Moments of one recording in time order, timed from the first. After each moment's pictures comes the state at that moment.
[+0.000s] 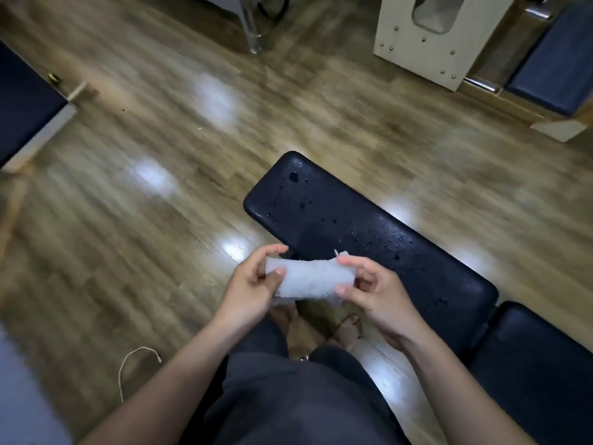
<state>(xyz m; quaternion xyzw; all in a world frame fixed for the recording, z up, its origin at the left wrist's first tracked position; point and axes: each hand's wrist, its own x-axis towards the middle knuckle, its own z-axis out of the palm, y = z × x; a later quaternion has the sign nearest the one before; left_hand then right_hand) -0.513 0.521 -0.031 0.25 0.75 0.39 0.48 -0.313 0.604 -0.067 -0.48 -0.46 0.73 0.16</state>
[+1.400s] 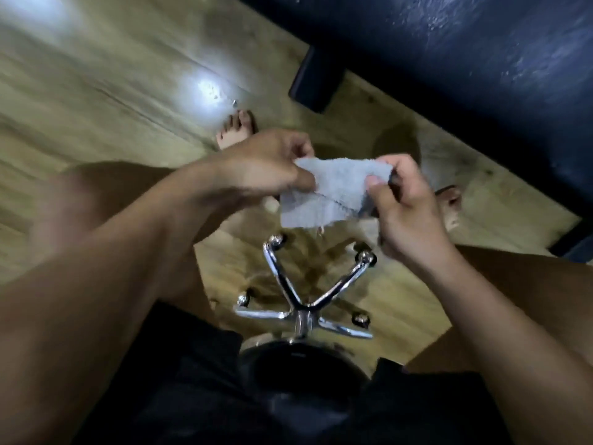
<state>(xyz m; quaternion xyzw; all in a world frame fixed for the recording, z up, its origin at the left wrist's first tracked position) -0.691 0.556 -0.477 0.39 0.64 -0.03 0.67 -0.488 0.526 -0.481 -0.64 -0.44 0.62 0.12</state>
